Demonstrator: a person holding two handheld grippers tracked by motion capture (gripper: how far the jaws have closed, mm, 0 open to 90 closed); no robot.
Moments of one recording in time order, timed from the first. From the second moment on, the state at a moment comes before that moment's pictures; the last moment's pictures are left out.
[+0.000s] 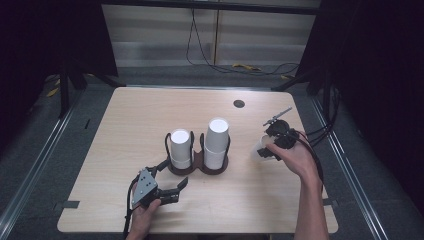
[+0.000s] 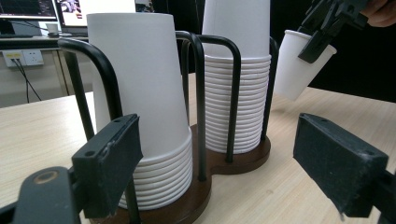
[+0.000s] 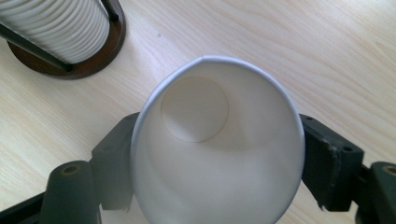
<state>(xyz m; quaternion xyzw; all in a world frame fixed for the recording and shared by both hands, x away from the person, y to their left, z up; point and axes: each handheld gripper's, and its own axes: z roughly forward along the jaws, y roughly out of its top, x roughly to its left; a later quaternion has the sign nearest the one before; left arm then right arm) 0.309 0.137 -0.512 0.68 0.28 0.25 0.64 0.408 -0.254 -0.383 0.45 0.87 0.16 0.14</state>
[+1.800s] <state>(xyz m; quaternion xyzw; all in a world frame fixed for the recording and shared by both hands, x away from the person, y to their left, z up) 0.309 0.138 -0.512 0.68 0.27 0.25 0.64 0.432 -0.242 -0.409 0.45 0.87 0.14 0.14</state>
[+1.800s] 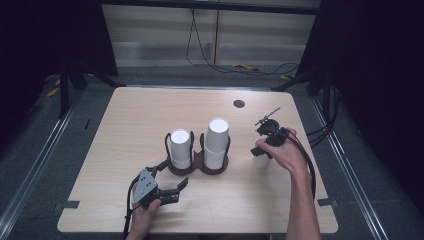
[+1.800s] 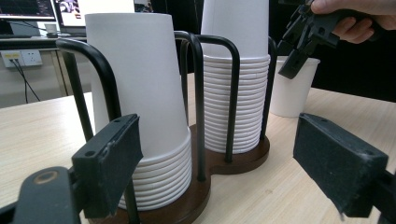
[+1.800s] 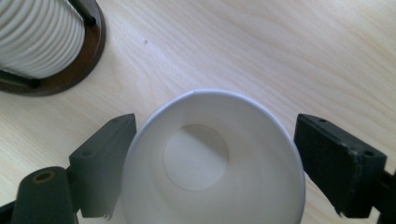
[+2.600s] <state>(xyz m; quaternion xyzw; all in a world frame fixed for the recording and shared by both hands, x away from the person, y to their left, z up) 0.309 0.134 -0.511 0.68 0.28 0.24 0.63 0.411 -0.242 -0.395 0.46 0.81 0.31 0.21</state>
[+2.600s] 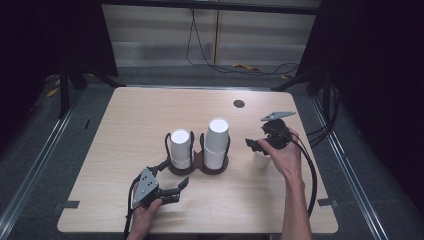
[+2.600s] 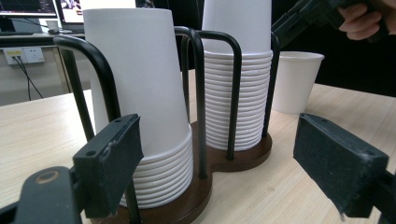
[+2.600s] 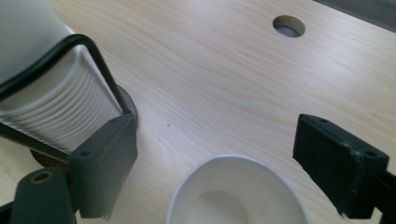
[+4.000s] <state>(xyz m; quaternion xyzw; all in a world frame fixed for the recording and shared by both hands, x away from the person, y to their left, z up) 0.310 0.135 -0.511 0.68 0.29 0.25 0.62 0.298 -0.190 -0.456 0.44 0.67 0.52 0.30</state>
